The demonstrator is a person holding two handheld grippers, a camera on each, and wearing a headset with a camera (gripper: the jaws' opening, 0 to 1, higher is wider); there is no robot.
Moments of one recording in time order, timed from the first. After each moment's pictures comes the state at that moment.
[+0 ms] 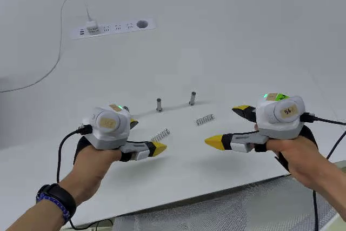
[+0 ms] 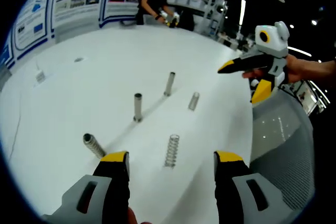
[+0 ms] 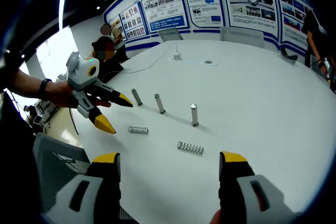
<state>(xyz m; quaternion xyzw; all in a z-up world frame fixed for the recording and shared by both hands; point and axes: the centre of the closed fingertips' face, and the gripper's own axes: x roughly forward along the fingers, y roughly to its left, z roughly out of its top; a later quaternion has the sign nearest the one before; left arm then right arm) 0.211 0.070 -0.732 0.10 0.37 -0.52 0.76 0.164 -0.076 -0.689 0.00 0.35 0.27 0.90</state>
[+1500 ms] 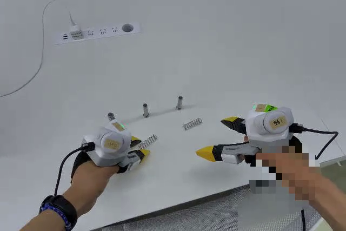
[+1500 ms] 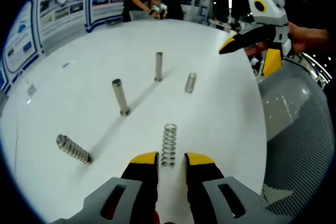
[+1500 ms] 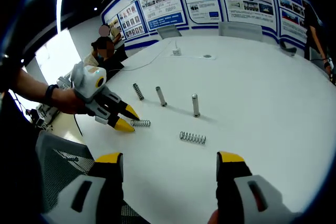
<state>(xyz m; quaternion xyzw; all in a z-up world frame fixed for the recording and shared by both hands) 0.202 0.058 -0.769 0.18 0.35 -0.53 0.75 0.151 -0.080 -0.697 0.02 0.37 0.27 0.89</state>
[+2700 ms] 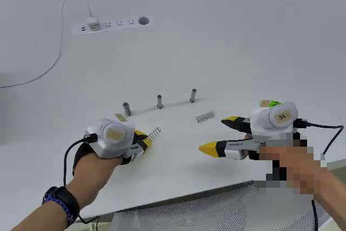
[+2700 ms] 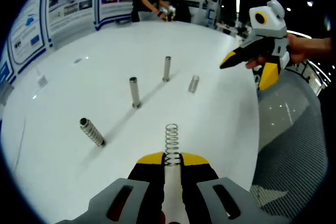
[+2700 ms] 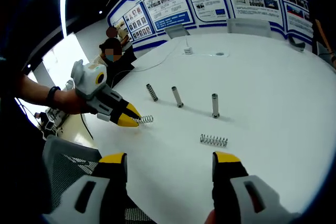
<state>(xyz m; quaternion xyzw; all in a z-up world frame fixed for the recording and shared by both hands) 0.197 0.088 -0.746 0.16 0.36 -0.51 0.77 0.149 -0.045 -0.699 0.05 0.37 0.30 0.88</state>
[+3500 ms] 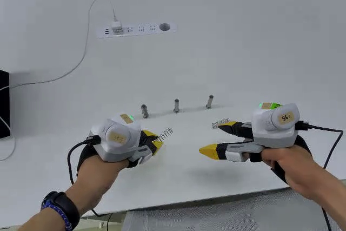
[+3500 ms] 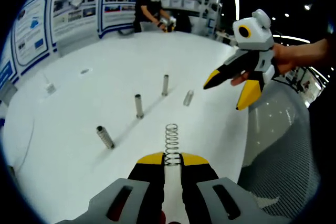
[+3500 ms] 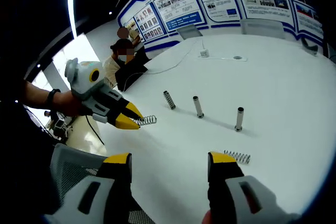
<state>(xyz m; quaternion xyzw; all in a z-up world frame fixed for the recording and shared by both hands) 0.188 0.099 -0.706 0.14 0.33 -0.51 0.78 0.161 -0.004 -0.686 0.06 0.36 0.35 0.86</state>
